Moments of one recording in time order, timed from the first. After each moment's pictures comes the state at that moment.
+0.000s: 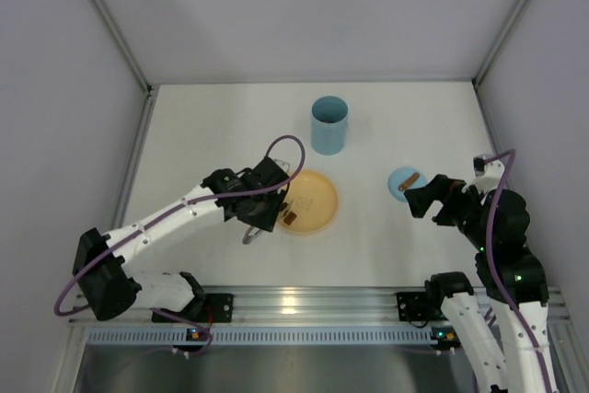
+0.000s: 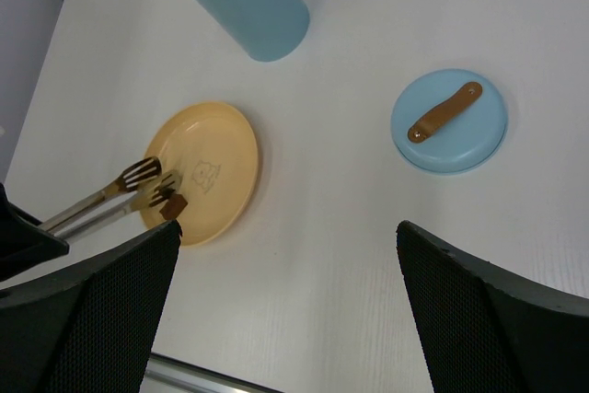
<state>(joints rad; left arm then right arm) -0.86 1.30 1.10 -0.98 -0.17 -0.45 0.10 0.40 0.82 -0.78 -0.19 0.40</state>
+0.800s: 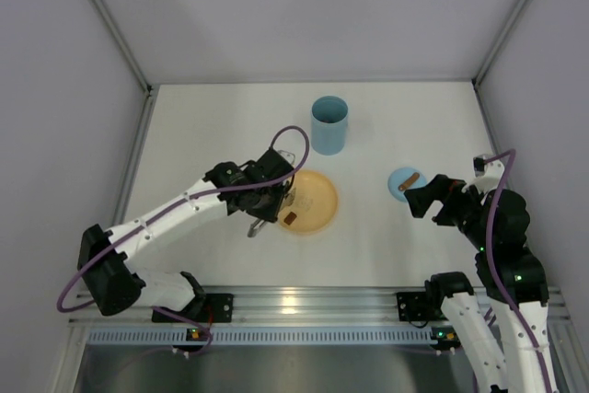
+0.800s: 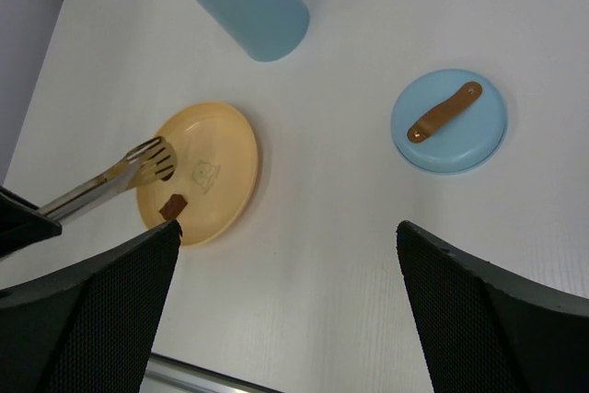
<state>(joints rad) -0.86 1.34 1.17 -0.98 -0.17 -0.45 0.10 0.40 0.82 -0.78 -0.19 0.40</state>
